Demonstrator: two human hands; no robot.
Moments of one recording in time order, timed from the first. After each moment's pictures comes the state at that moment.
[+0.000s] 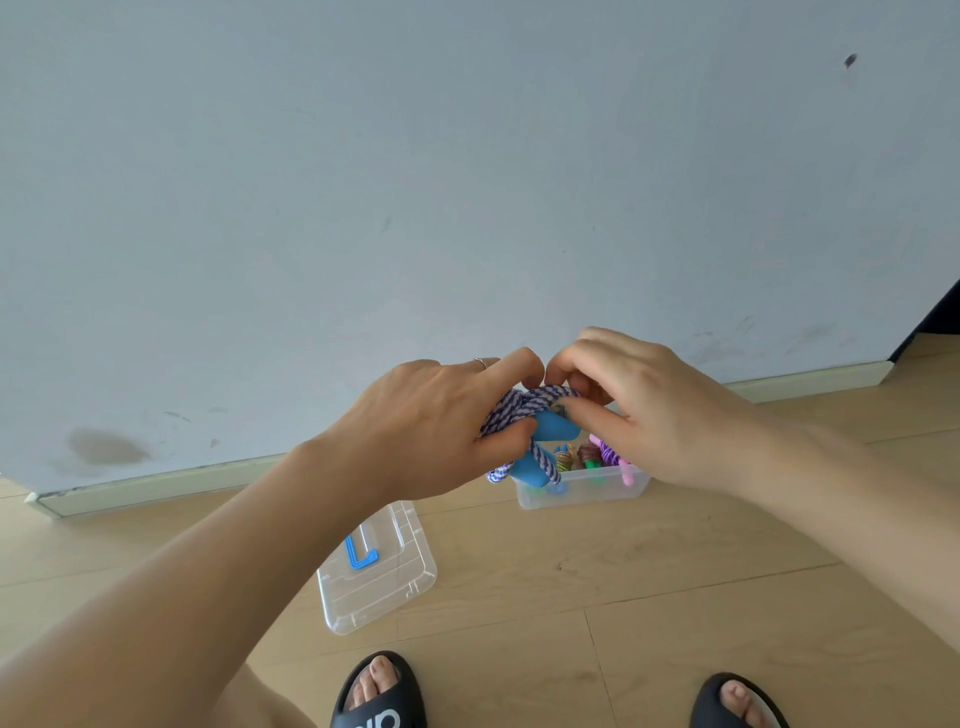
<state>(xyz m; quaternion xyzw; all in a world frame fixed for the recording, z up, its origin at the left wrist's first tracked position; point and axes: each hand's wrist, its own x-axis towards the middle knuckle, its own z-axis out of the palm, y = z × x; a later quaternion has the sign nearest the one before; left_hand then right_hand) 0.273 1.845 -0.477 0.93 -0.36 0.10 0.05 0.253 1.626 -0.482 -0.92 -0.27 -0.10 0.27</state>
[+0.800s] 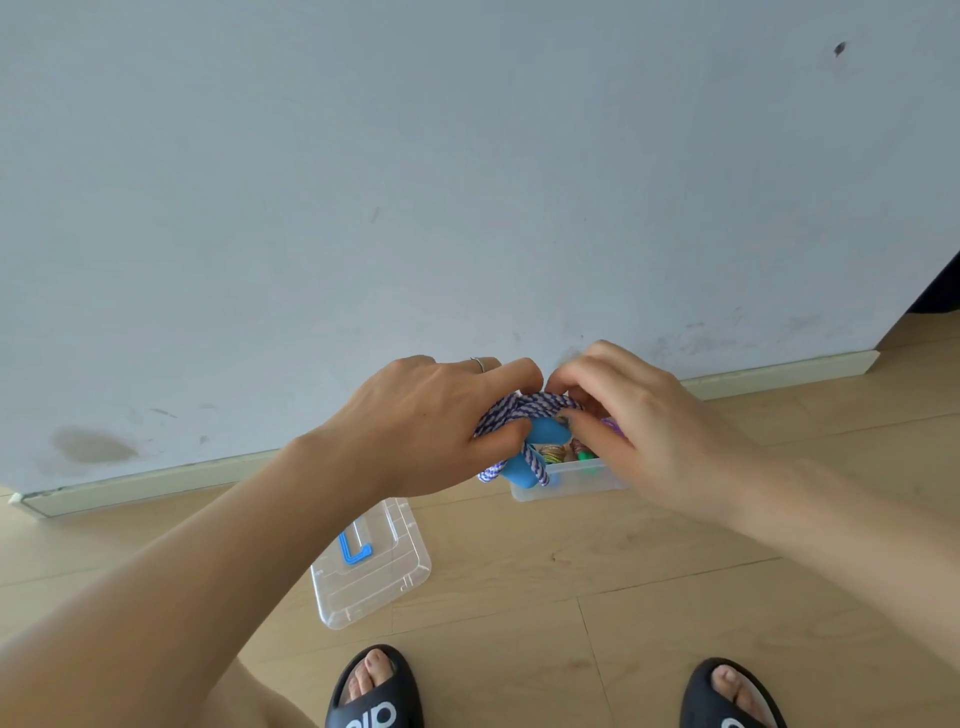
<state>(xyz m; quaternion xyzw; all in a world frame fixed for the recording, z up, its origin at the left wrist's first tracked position) 0.275 1.845 -0.481 0.92 -0.38 0.08 0.03 0.237 1.626 -0.505 -0.91 -0.26 -0.13 0.29</state>
